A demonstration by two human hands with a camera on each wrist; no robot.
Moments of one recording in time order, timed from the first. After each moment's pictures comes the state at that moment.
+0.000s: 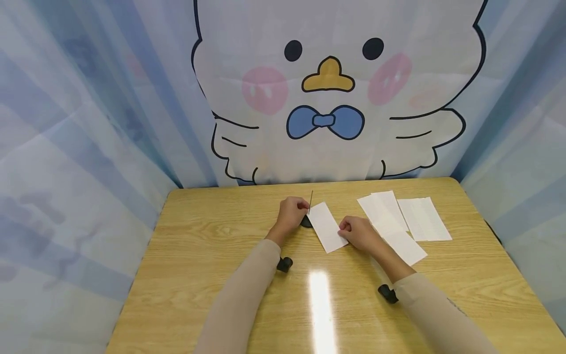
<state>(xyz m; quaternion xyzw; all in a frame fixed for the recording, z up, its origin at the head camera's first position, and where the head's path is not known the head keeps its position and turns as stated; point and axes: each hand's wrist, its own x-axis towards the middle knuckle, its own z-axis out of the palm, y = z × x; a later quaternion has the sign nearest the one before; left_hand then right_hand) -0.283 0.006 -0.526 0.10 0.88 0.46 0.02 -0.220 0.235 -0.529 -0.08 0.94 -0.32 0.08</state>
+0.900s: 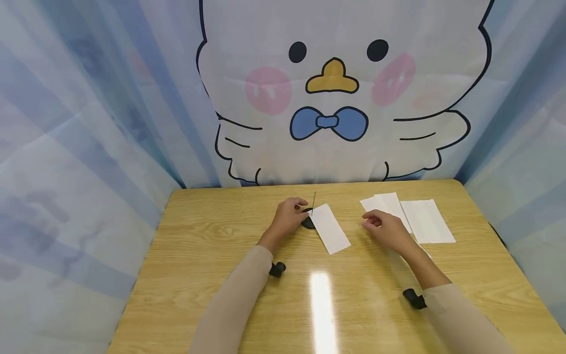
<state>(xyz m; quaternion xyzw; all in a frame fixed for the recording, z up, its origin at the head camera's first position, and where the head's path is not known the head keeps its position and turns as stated) -0.271 -0.017 -0.521 0.13 0.87 0.47 0.07 -0.205 0.289 -0.506 -0.07 0.94 -0.33 0.02</state>
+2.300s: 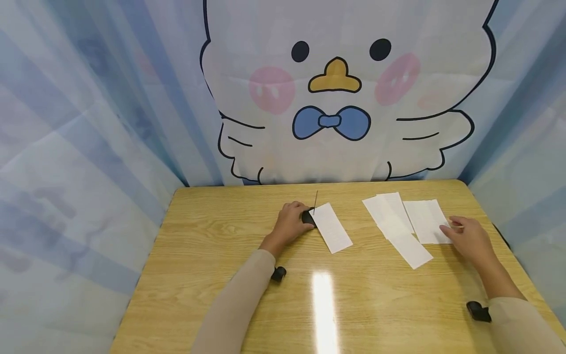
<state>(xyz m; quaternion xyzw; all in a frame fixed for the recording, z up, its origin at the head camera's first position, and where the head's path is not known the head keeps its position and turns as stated) -0.266 -0.017 -0.542 0.18 0.94 0.29 0.03 -0.172 0.454 -0.515 0.08 0.96 -0.25 0.01</state>
